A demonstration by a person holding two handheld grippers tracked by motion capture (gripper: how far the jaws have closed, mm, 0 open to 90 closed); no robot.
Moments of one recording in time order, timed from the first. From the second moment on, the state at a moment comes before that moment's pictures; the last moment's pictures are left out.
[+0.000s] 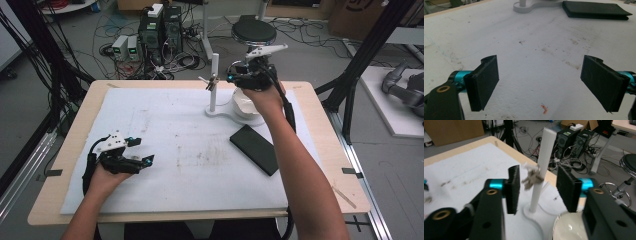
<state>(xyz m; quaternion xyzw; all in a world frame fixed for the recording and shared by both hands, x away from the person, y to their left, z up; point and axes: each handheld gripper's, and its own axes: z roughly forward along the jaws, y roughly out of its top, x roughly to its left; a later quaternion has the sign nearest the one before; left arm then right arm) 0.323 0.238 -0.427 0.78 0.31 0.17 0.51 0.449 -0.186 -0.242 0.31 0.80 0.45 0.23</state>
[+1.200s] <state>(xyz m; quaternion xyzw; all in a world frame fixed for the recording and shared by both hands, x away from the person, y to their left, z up) 0.324 0.226 -0.428 0.78 0.29 0.17 0.53 0.317 -0.308 -0.382 0.36 0.77 0.50 0.19</state>
